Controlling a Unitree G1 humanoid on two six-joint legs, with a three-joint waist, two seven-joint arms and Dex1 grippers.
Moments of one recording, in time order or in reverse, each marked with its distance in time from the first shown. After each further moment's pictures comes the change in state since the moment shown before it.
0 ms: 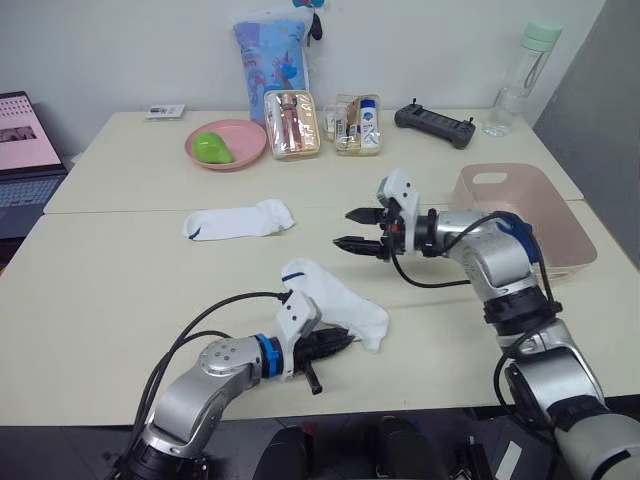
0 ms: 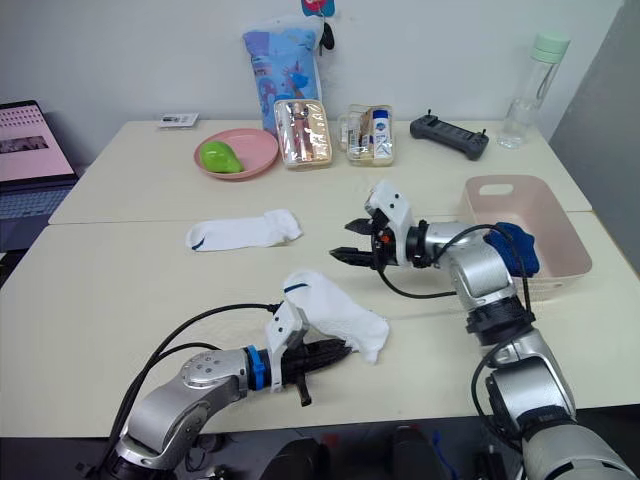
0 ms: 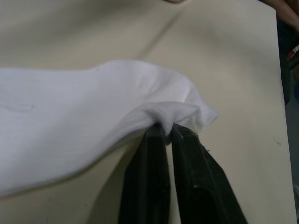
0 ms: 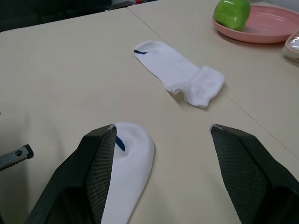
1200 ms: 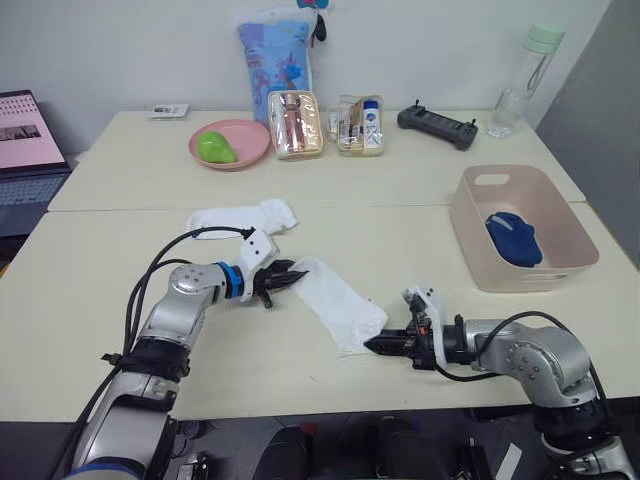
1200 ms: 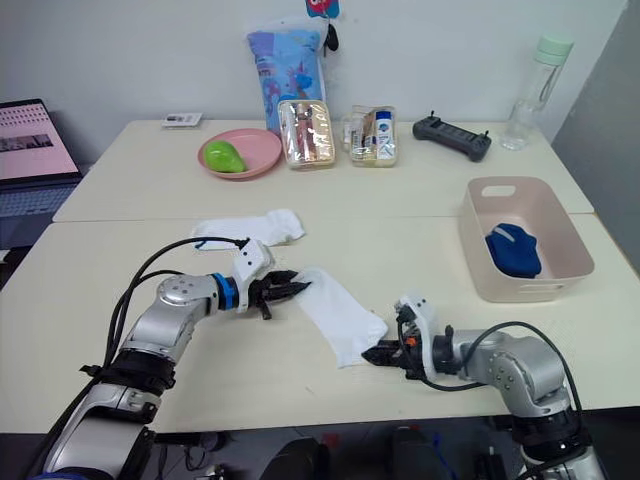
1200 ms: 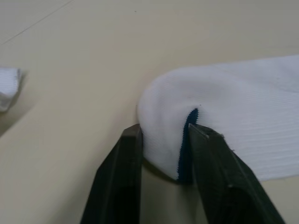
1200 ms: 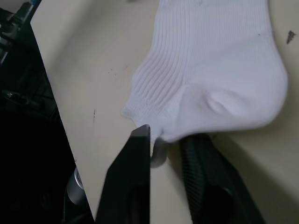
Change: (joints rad) left arm -0.476 0.019 0.101 0.807 0.247 -0.488 -0.191; right arm 0.527 -0.046 -0.122 -0.552 0.373 0.708 -0.301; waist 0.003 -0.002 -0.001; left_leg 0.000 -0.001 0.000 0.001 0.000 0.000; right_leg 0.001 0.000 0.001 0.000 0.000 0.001
